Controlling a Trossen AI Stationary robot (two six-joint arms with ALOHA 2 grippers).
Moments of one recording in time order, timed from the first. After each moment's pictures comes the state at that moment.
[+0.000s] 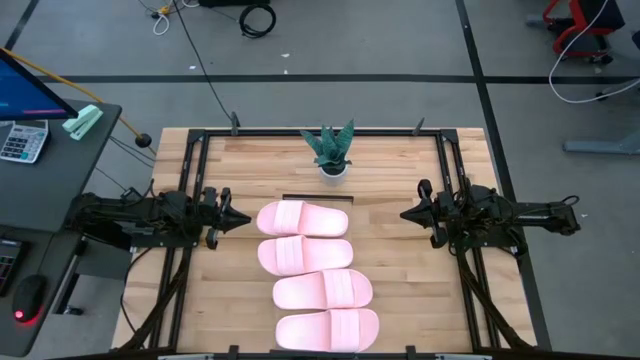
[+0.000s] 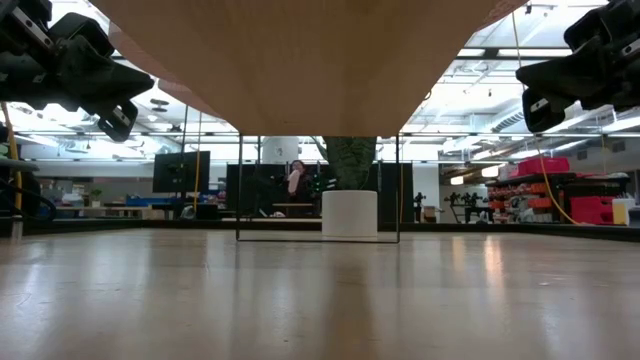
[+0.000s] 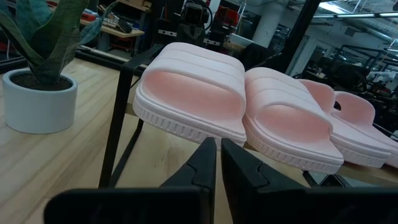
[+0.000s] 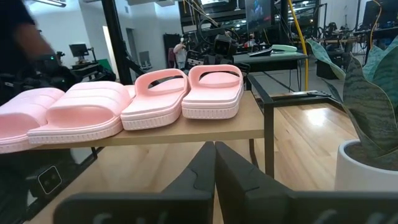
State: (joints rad) left arm -0.07 0.08 0.01 0.06 -0.02 -0.35; right arm -0.03 0.01 0.01 0.05 -0.14 0.15
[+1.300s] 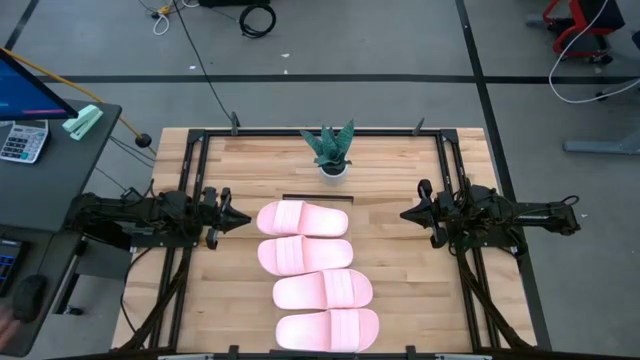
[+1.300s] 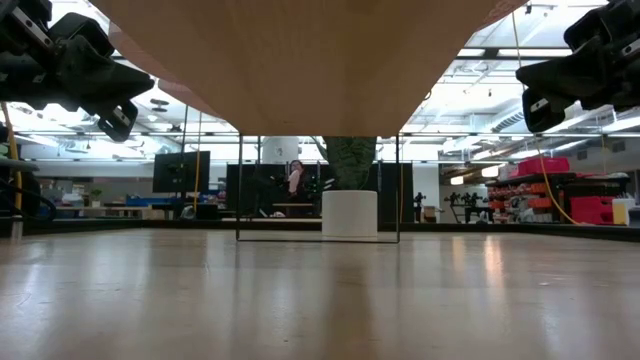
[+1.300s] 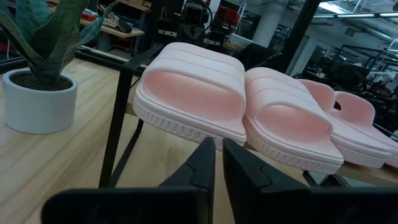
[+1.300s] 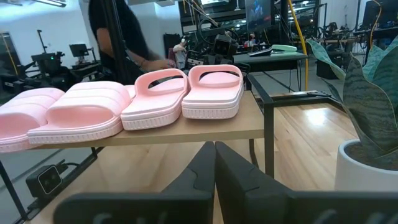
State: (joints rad) left arm -0.07 0.08 0.01 0.06 -0.02 -0.35; right arm -0.03 0.01 0.01 0.05 -0.14 0.15
